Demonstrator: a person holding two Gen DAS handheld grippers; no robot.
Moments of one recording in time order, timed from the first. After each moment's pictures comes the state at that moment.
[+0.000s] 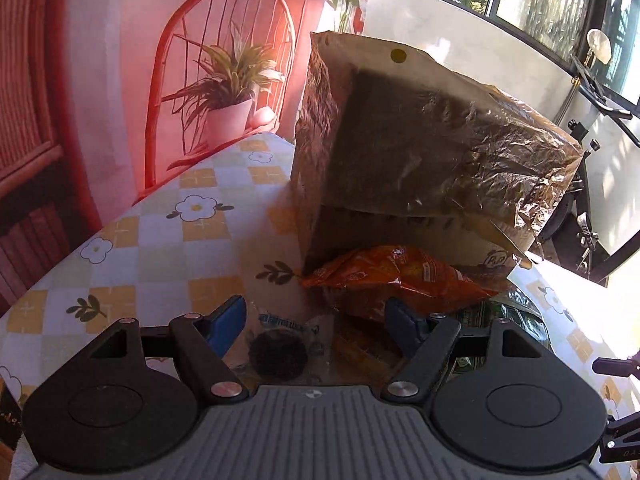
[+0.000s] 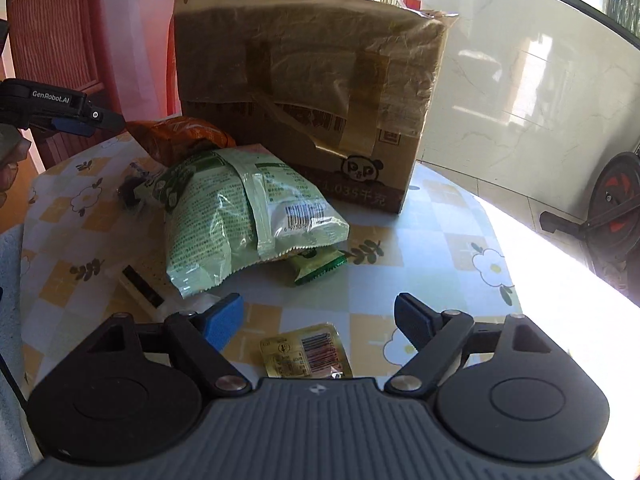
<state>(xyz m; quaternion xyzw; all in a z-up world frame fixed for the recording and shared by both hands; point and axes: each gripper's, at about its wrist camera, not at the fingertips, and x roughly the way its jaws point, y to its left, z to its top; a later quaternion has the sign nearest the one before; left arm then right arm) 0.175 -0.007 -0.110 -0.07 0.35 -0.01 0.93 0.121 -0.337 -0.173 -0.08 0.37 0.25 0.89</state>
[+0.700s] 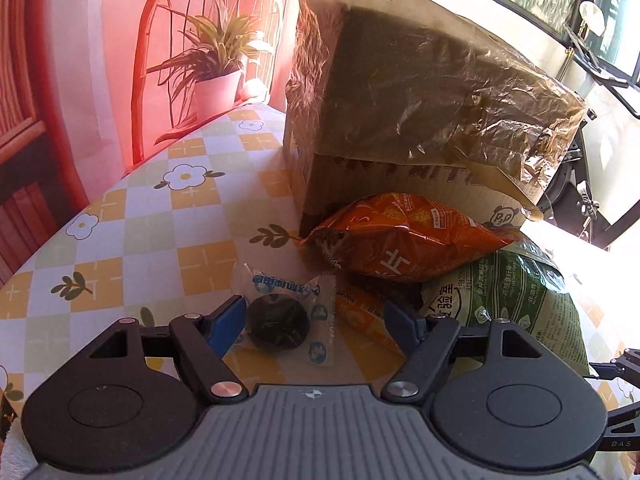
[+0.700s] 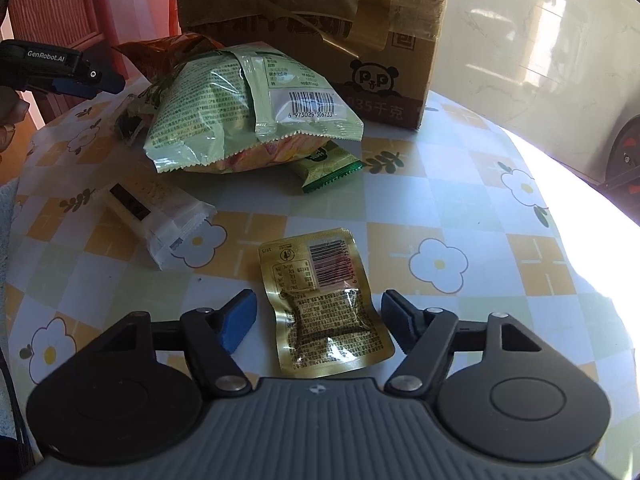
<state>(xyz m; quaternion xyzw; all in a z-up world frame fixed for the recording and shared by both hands) 0.177 -0.010 -0.135 -0.06 0.38 -0.02 0.92 0.118 -0.343 -0.213 -0.06 0.40 0.25 0.88</state>
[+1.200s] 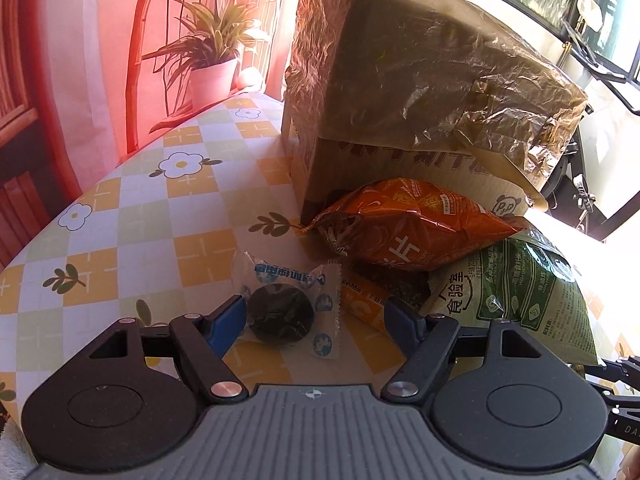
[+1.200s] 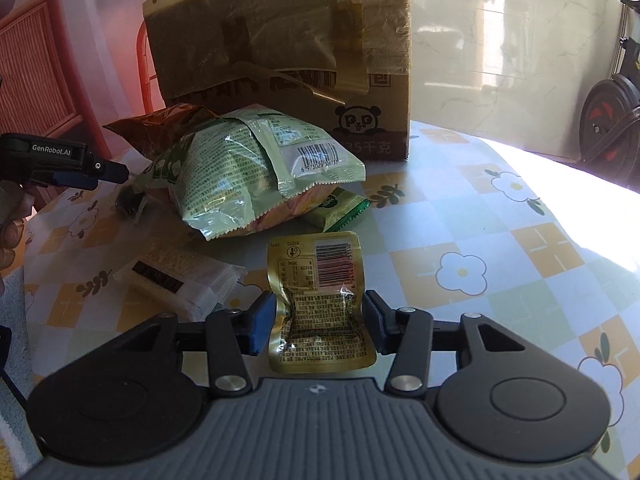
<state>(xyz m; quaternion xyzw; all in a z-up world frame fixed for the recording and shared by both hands) 0.181 -0.003 -0.145 -0.06 0.39 -0.03 0.92 0.102 -0.325 -0.197 0.06 0.36 0.18 0.91</state>
